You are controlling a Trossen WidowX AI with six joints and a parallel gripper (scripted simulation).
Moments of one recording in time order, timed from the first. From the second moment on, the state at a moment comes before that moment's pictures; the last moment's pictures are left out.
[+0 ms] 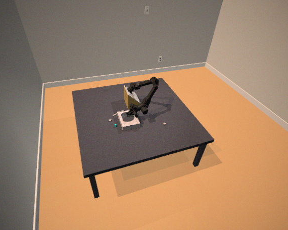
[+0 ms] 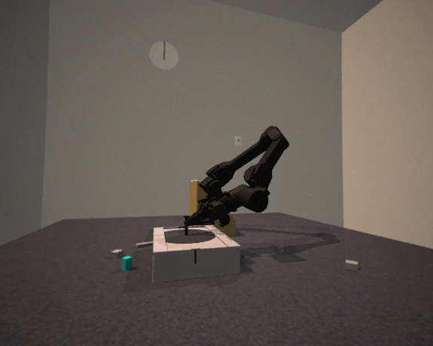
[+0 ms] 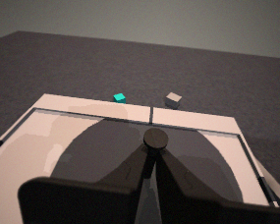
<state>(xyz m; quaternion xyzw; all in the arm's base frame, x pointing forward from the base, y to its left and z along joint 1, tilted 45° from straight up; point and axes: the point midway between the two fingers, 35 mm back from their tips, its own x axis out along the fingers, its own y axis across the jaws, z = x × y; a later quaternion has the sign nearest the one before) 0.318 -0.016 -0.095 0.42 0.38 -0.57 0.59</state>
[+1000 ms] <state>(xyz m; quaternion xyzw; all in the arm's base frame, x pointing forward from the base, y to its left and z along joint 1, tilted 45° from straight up) 0.319 -0.016 -0.096 0.42 0.39 -0.57 0.59</state>
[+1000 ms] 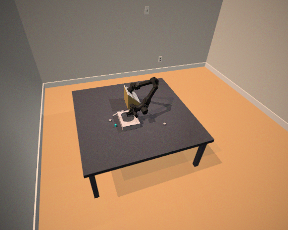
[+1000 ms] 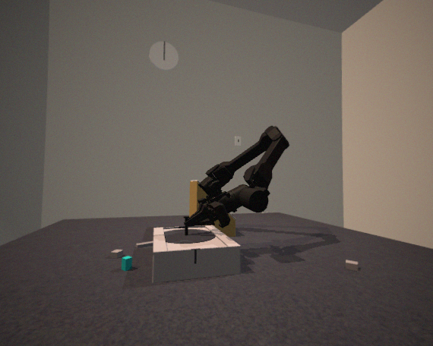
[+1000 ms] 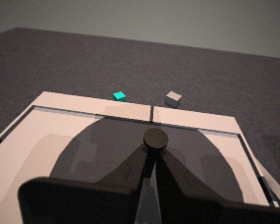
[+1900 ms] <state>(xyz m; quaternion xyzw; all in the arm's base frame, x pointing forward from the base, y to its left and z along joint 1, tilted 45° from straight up) 0.320 -0.012 -0.099 0.42 0.39 -0.57 0.59</state>
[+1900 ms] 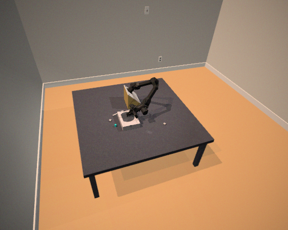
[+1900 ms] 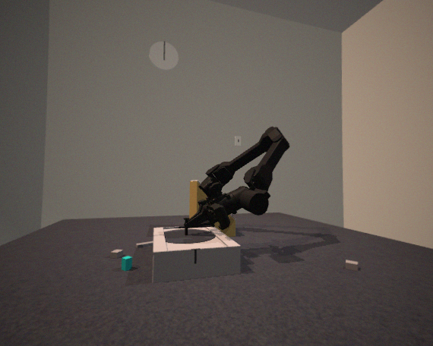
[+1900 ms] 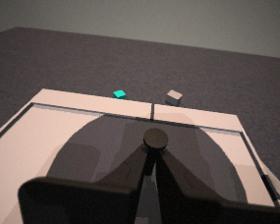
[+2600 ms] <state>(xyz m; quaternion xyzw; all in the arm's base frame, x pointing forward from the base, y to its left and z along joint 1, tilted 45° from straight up) 0.318 -0.025 -0.085 0.42 0.39 -0.57 0.59</state>
